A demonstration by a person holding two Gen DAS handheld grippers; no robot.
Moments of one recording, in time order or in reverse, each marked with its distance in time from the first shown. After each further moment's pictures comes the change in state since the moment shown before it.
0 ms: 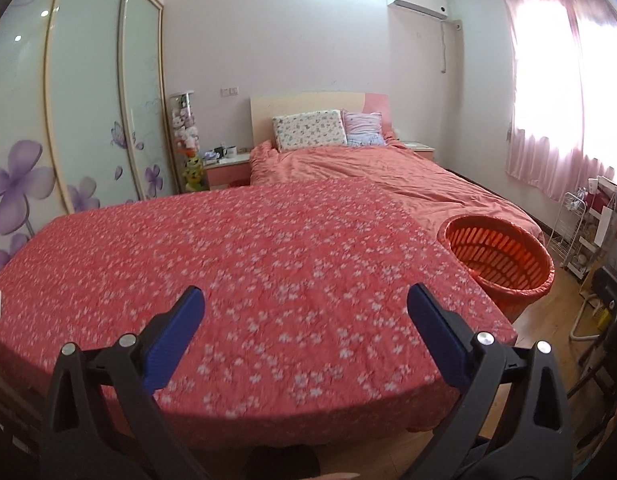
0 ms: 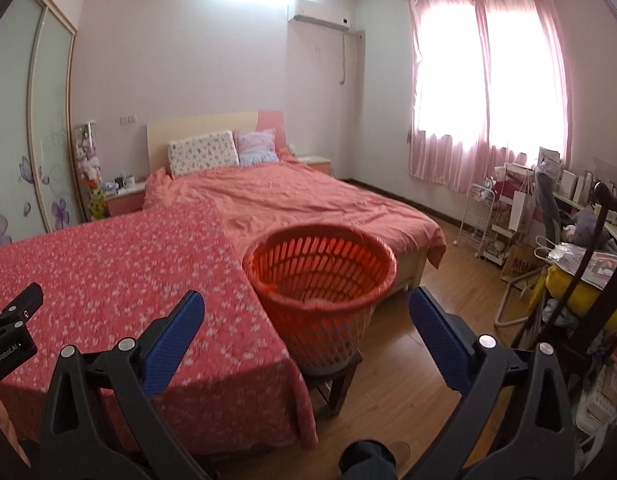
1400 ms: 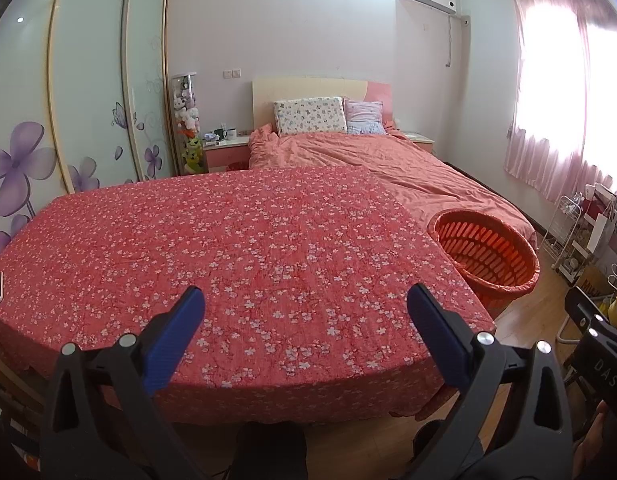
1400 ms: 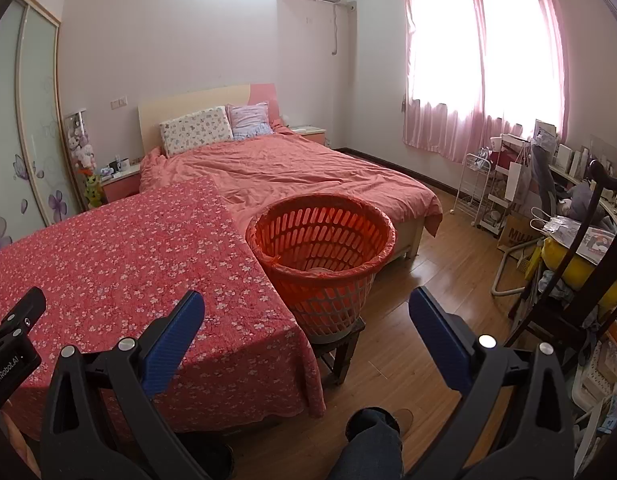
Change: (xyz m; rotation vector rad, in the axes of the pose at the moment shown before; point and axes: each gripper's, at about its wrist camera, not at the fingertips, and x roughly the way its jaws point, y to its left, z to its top) left arm -0.025 -0.008 0.001 -0.038 0.055 -0.017; right arm -0.022 0.010 -0.004 0.039 0.105 -0.014
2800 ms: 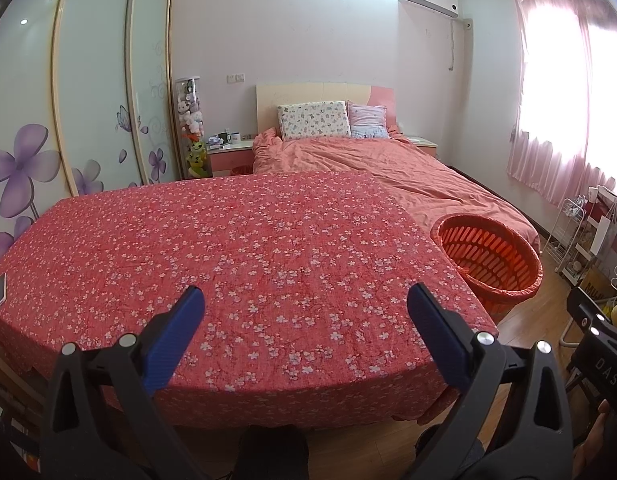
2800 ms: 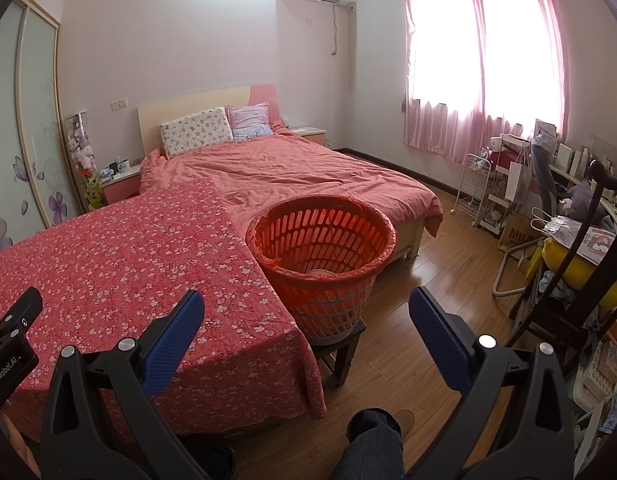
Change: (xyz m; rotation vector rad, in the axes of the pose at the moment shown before) left arm -0.001 0.004 0.002 -0.005 -0.012 0.014; right arm 0.001 -0.002 -0.001 0.002 -0.002 0.001
